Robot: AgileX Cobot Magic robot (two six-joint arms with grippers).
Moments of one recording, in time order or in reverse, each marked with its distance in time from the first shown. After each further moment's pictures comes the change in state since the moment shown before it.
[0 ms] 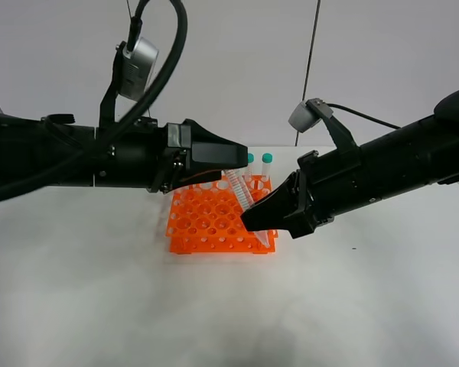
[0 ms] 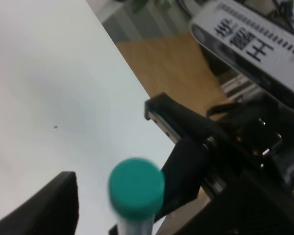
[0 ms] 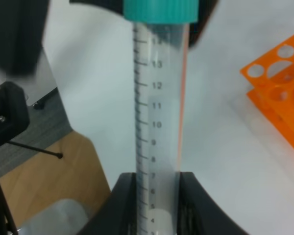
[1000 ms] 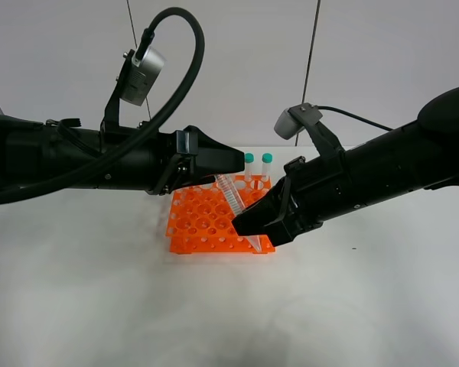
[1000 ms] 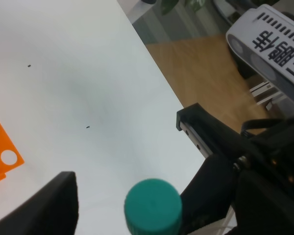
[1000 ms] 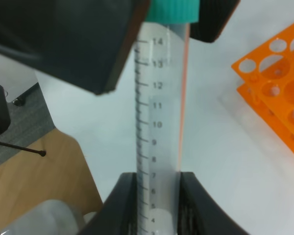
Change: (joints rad) left arm -0.006 0.000 0.000 0.026 -0.084 -0.021; right arm 0.076 0.000 0.000 -0.057 -0.112 0.093
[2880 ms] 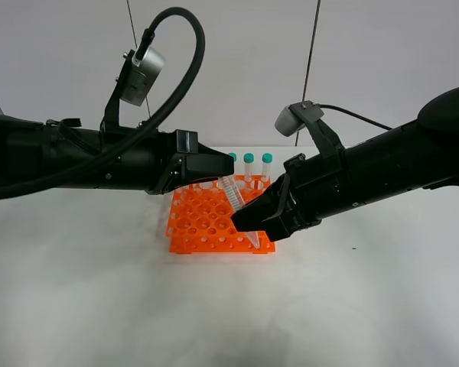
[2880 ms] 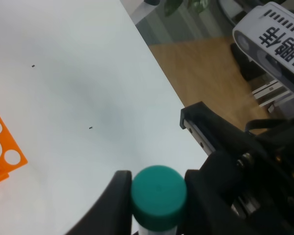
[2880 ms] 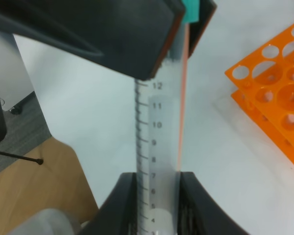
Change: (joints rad) left arm 0.000 0.000 0.000 0.000 -0.009 -0.008; right arm 0.000 0.000 0.000 0.017 -0.025 0.001
